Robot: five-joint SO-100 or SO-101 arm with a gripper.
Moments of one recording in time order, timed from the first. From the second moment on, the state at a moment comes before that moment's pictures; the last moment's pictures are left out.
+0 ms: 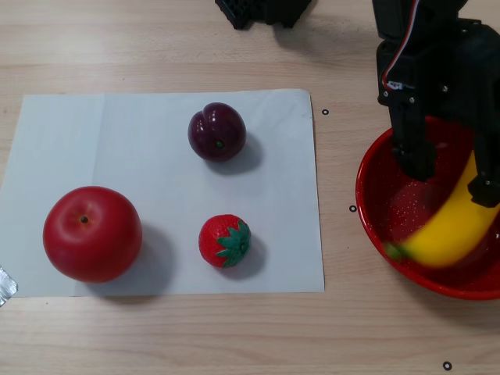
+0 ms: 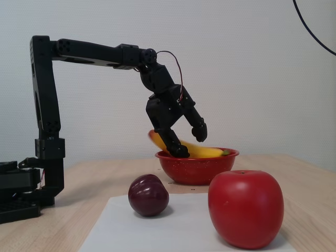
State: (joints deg) arm 33.1 97.4 93.6 38.7 3.4
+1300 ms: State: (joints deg) arm 14.8 116.9 89.2 68.8 2.0
